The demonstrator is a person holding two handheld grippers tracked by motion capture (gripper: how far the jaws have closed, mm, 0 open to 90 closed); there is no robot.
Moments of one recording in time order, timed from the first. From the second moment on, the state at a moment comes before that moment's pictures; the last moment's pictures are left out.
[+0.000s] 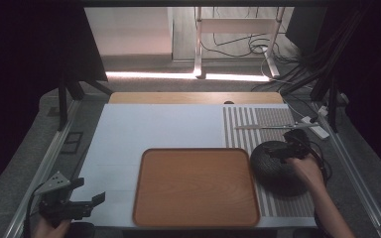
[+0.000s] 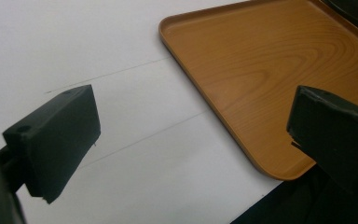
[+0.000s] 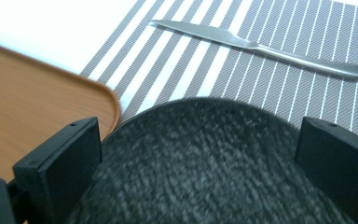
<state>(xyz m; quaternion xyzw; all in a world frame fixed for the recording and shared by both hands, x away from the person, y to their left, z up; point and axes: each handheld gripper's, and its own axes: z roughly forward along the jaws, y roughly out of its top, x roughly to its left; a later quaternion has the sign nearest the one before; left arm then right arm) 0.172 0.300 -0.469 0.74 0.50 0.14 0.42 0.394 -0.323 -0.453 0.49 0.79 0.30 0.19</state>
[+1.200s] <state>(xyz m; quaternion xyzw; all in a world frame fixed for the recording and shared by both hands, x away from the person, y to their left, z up) 0.173 0.301 -0.470 0.74 0.50 0.13 0.42 0.501 -0.323 -0.489 0.54 0.79 0.20 0.20</state>
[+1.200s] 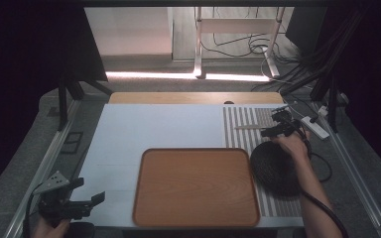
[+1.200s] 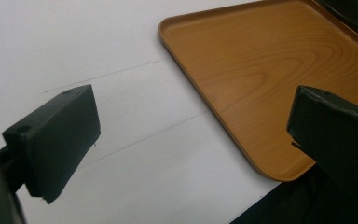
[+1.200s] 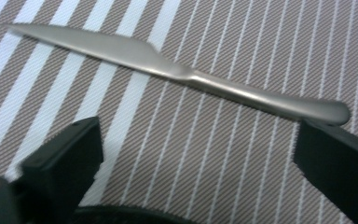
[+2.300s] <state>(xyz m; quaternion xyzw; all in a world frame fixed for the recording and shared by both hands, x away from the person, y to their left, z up) 0.172 0.301 -0.470 0.74 0.50 0.13 0.42 0.547 -0.350 -0.498 0.53 0.81 0.16 0.17</state>
